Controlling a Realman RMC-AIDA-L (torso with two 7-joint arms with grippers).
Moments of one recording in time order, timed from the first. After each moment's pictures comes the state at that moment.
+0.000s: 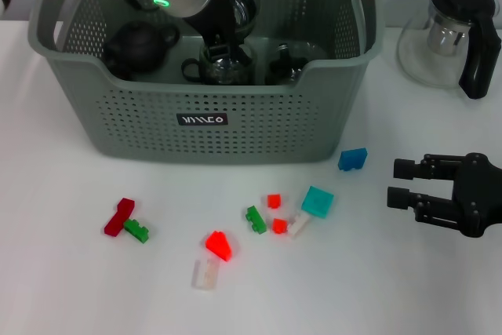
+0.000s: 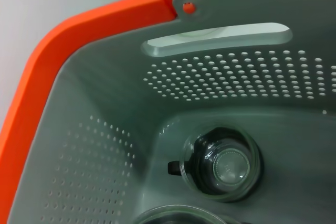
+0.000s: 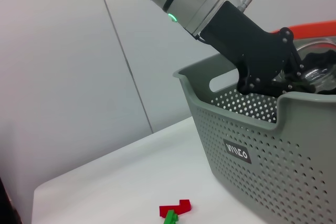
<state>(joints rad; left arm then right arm) -0.99 -2.15 1.26 1.10 2.85 1.25 -1.98 0.41 2.04 -0.72 -0.69 -1.92 -1.73 1.38</state>
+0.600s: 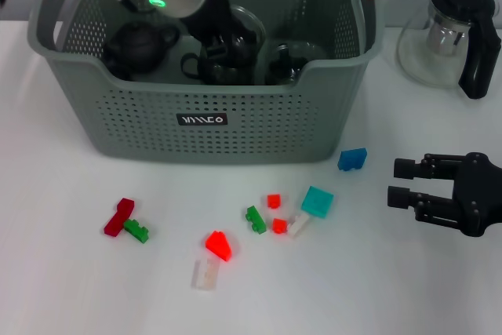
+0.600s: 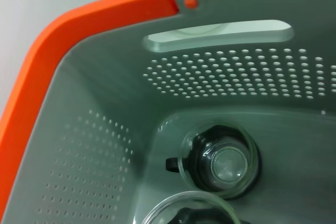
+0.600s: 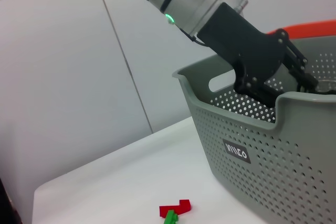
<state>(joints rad) -0.98 -2.15 1.23 1.11 2.86 1.27 -2.00 0.42 2.04 -0.72 -0.69 -1.92 -1.73 1.39</state>
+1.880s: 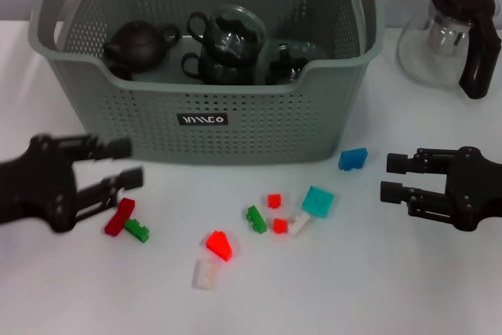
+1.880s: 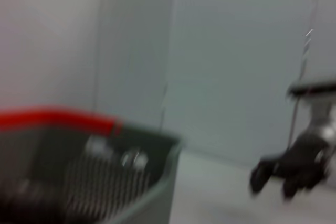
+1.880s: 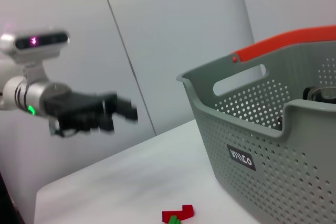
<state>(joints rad) -0.30 -2.17 0.42 1.05 2.01 1.95 -1.35 0.43 2.05 -0.73 -0.69 -1.92 -1.73 1.39</state>
